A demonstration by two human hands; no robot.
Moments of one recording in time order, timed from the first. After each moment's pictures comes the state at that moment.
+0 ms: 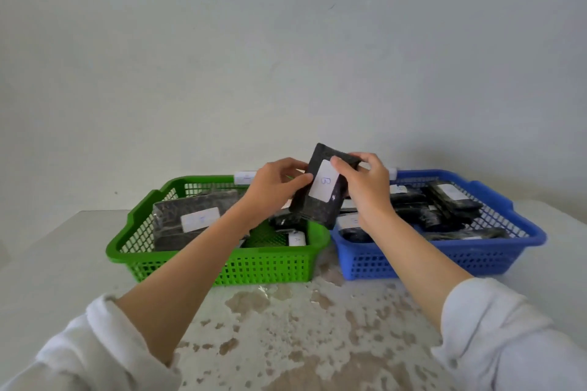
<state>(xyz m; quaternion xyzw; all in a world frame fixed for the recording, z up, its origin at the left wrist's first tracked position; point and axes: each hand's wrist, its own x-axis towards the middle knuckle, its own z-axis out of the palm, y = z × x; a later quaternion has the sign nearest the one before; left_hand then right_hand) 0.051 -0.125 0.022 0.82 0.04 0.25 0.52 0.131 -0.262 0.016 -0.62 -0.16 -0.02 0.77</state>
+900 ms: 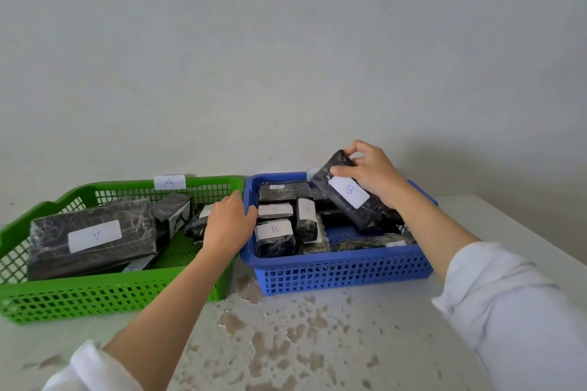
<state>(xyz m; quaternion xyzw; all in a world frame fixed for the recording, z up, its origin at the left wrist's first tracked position) 0.129 -0.178 -0.042 0.91 0.25 0.24 0.23 0.265 -0.386 0.028 -0.79 -0.27 0.03 0.55</state>
